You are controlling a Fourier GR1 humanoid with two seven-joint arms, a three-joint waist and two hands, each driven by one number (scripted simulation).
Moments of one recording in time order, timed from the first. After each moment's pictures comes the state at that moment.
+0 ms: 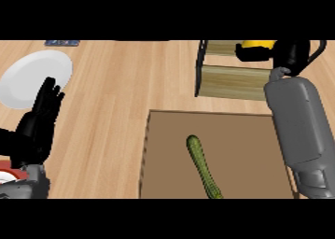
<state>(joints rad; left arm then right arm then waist) -0.09 0.17 0.06 -1.68 0.01 0.14 0.17 -0.84 -0.15 -0.24 -1.03 0.87 -0.38 0.46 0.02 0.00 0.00</state>
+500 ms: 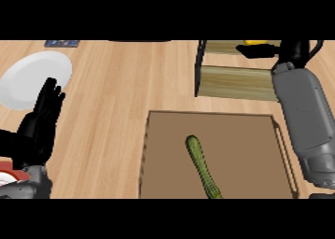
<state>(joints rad) -0.09 0.15 0.05 -1.70 -0.01 0.15 0.17 -0.92 -0.21 -0.32 -0.81 0.70 -0.40 0.27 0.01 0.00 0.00</state>
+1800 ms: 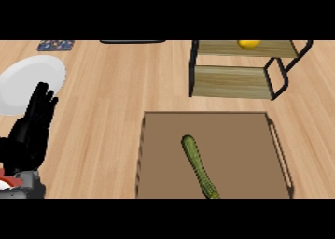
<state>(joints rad) -0.05 0.15 0.09 -1.72 -0.01 0.13 0.18 -0.51 -0.45 -0.55 -1.51 0.33 -0.15 0.51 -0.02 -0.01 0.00</state>
